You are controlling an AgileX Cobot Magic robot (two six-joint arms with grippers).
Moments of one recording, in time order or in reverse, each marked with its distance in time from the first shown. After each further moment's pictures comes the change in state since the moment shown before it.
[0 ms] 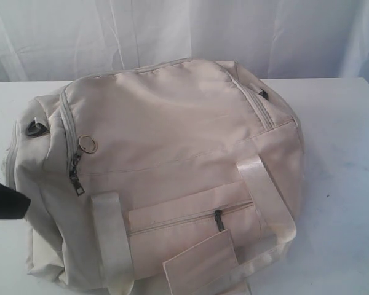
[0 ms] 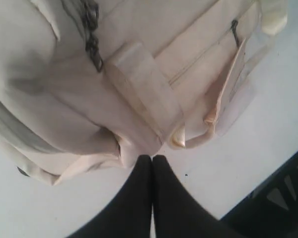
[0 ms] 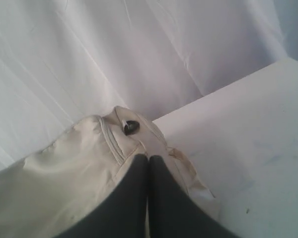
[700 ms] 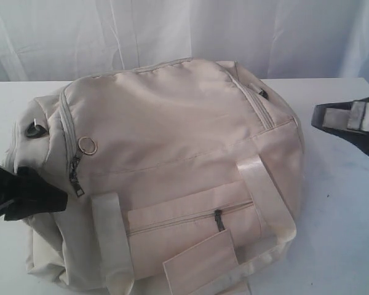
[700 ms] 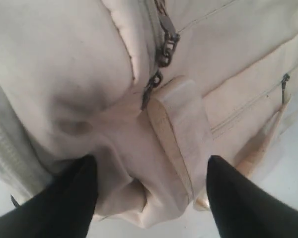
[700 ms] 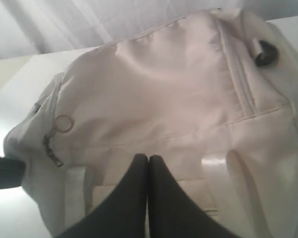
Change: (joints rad) left arm -0.011 0.135 0.130 -0.137 -0.321 -0.019; right arm 0.000 0.732 -0.428 0.906 0.391 -1.080
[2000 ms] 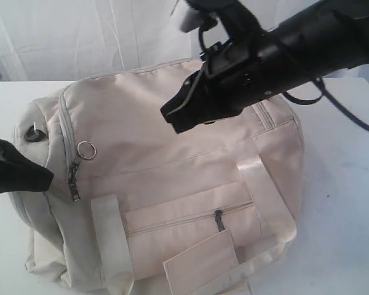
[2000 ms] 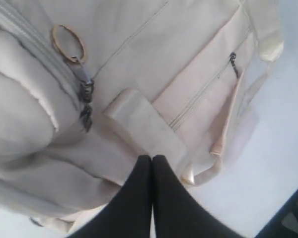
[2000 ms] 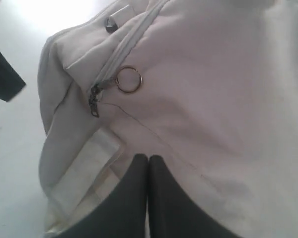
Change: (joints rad) left arm -0.002 -0.032 -0.182 0.069 0.227 0.121; right arm 0.450 0.692 -0.549 -0.226 0.056 -0.289
